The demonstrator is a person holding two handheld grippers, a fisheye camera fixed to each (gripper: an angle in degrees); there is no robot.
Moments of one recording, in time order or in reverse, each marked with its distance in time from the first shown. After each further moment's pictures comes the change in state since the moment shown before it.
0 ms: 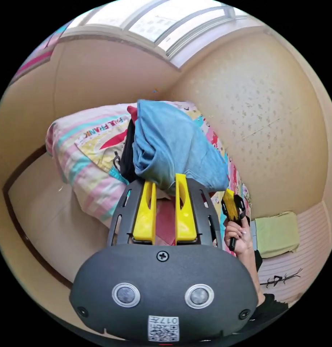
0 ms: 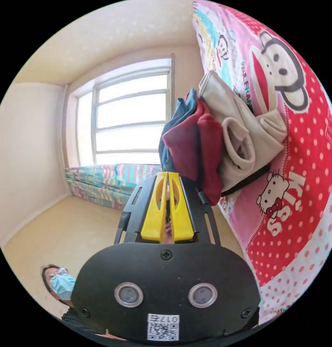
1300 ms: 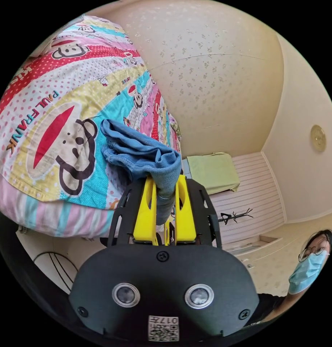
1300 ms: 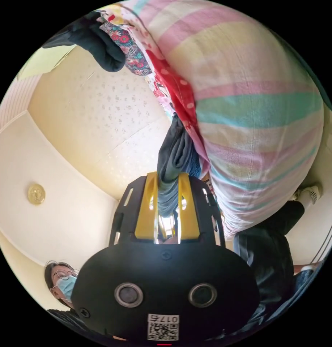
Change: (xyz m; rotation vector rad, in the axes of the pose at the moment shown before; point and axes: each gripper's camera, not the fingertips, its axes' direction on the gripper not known) left arm 0.277 0.372 0.262 -0.488 0.529 0.123; right arm -0.060 0.459 -0.506 1.017 -0.211 0.132
